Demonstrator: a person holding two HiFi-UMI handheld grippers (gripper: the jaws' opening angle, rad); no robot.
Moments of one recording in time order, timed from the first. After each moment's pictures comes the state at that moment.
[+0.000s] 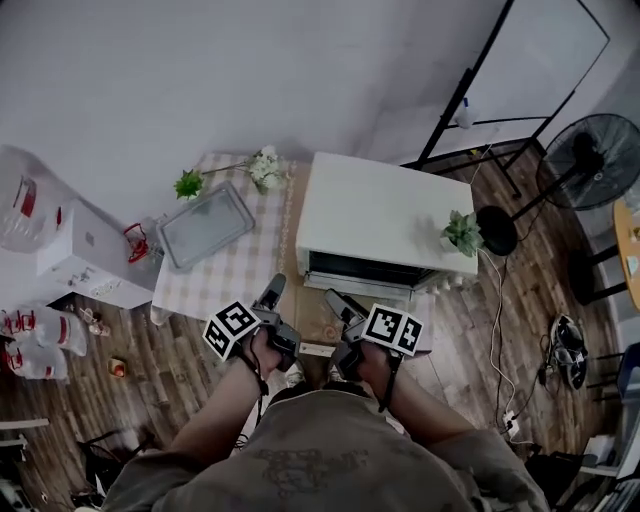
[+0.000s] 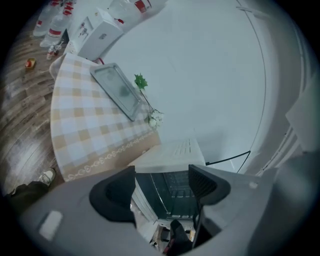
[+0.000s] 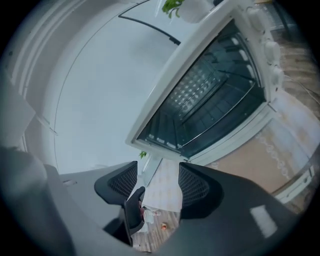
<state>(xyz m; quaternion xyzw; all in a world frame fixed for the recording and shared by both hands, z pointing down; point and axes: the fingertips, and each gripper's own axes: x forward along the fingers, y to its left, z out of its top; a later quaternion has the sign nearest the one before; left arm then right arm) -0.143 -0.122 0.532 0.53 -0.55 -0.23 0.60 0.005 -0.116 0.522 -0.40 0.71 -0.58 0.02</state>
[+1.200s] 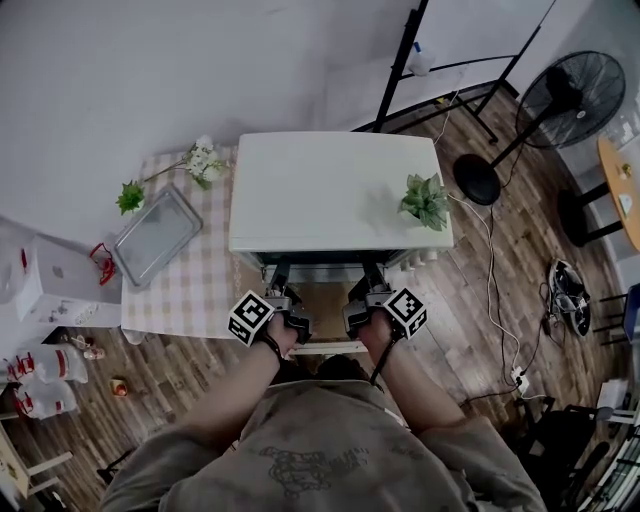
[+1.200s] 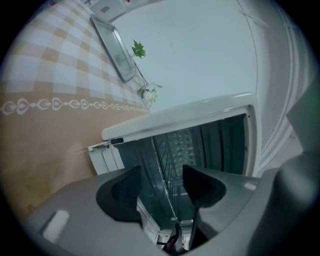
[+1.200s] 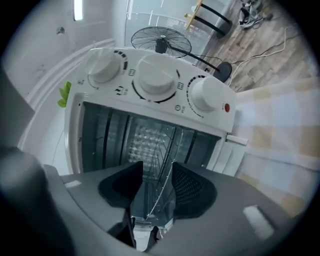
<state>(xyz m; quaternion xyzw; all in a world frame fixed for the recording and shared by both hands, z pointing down) -0.023 -0.199 0.630 0.58 -0.50 -0.28 0.58 0.191 -0.194 0.617 -0.51 0.57 -0.56 0.31</state>
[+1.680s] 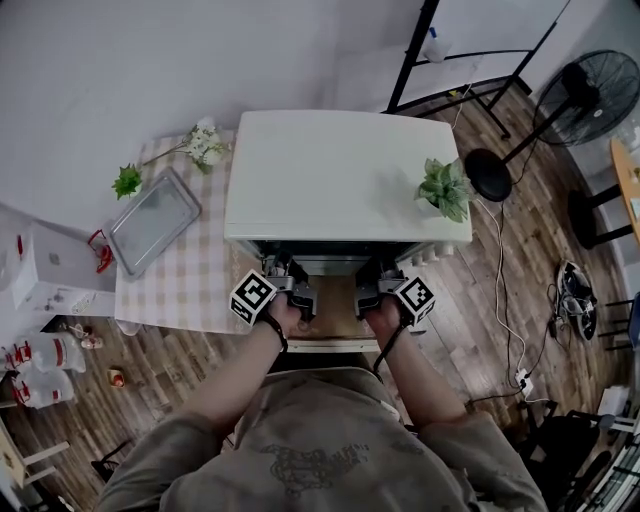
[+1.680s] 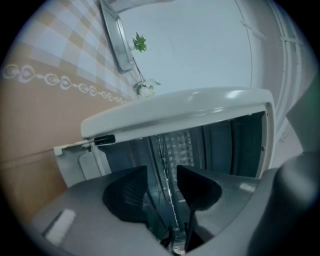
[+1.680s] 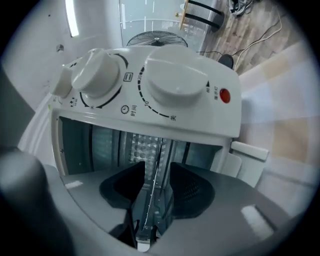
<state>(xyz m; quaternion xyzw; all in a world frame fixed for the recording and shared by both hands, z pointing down) -0.016 -0.239 0.646 0.61 -0.46 -0.33 0.55 0.207 -0.225 0.648 -0.48 0.59 -0.54 0.37</state>
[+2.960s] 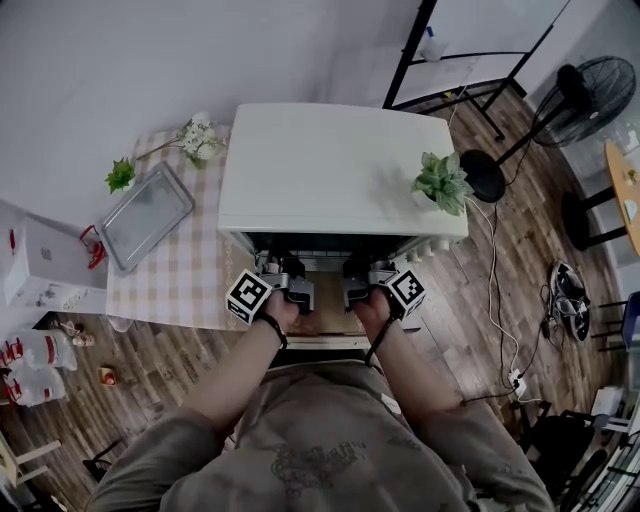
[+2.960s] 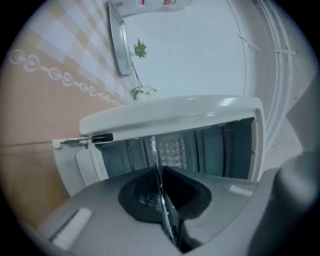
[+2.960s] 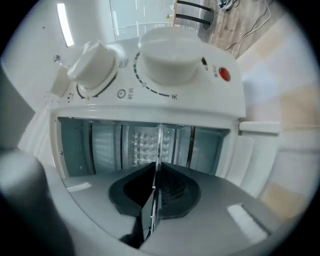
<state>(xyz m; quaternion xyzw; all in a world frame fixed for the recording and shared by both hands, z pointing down) -0.019 -0.236 0.635 0.61 -0.46 -0.38 0.52 0.194 -0.232 0.639 -0.46 0.56 -0.55 0.42</state>
